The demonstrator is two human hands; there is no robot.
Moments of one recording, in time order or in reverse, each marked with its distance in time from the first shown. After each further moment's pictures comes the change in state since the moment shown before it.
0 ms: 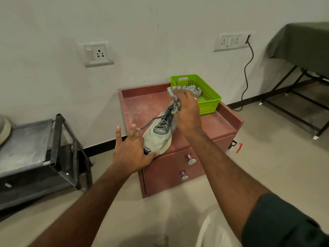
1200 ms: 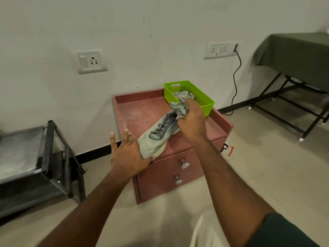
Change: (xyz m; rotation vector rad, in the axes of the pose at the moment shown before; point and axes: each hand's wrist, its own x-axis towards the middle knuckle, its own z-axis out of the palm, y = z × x) left_hand 0.000 0.014 -0.001 0.050 0.004 -0.114; right_hand -0.010 -0.003 -0.044 0.028 0.016 0.286
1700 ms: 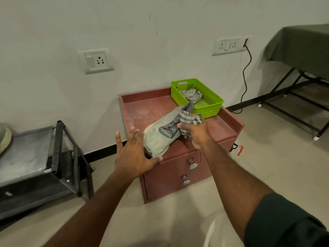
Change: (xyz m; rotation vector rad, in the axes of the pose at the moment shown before) left_hand 0.002 -0.013 0.001 -0.217 0.077 0.062; right_hand -0.005 0.050 0.043 0.856 -0.245 0.596
